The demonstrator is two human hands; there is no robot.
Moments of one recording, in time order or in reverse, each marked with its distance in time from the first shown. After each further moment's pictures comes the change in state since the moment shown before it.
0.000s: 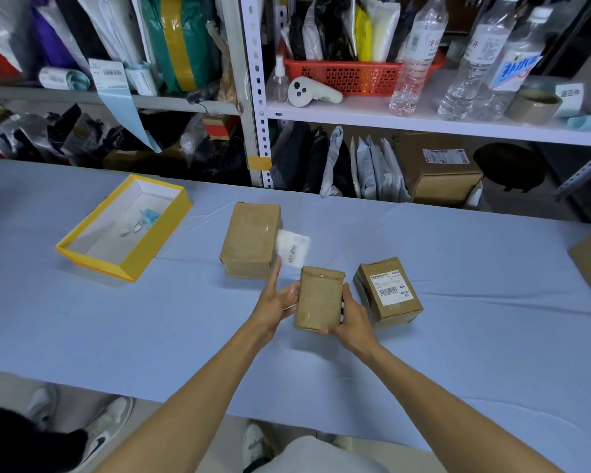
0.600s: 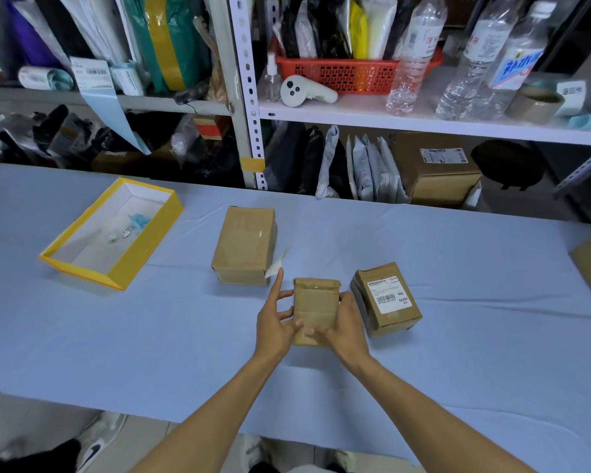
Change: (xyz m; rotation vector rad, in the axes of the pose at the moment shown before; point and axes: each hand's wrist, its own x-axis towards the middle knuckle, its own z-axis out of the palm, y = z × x) left_hand 0.001 -0.026 0.019 0.268 0.220 0.214; right_hand 0.006 -0.014 0.010 -0.036 0.106 0.093
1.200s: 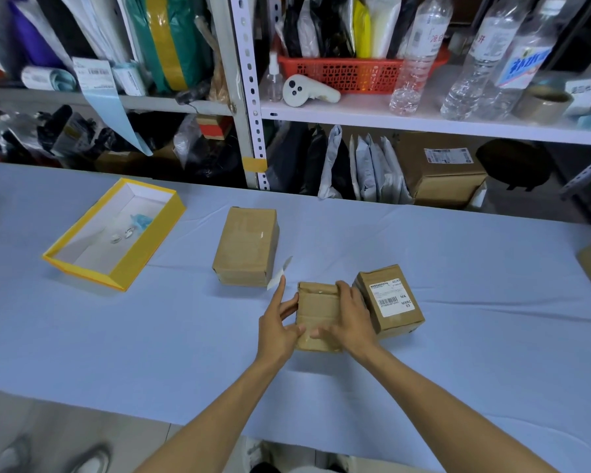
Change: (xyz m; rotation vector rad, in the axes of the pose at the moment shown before) left_hand -0.002 -0.005 0.002 0.025 0.005 -0.029; right_hand 0.013 -0.010 -0.022 -0.241 -0.099 -0.078
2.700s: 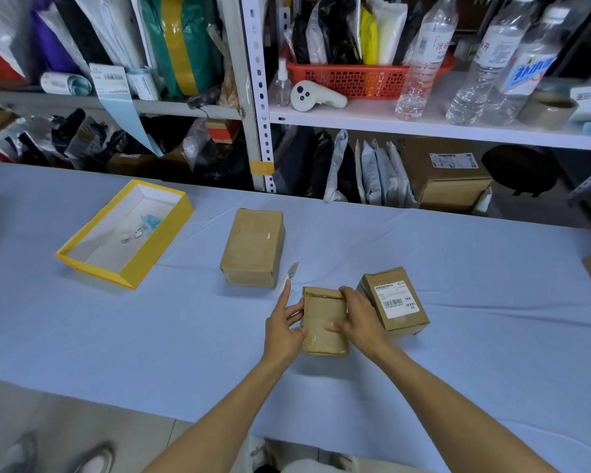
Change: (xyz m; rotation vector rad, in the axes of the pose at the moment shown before) left_hand -0.005 0.002 0.000 -0.005 -0.013 -0.066; right_hand 0.010 0.016 -0.004 -0.027 -0.013 -0.098
